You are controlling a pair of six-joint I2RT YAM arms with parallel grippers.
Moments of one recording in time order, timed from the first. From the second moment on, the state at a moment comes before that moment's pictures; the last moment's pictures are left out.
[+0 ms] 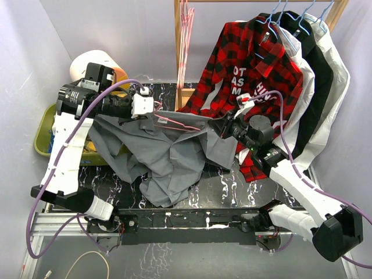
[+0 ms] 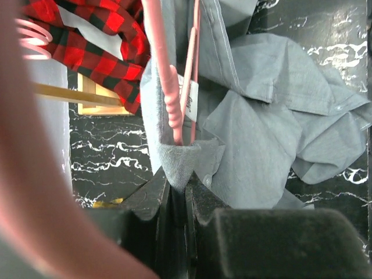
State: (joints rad) left arm -0.29 1.47 2.04 -1.50 0.71 1.24; right arm 0.46 1.00 0.74 0.18 -0.23 0.39
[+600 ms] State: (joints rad) left arm -0.29 1.41 1.81 -1.17 0.58 0.91; right arm 0.44 1.07 0.90 -0.15 -0.40 0.45
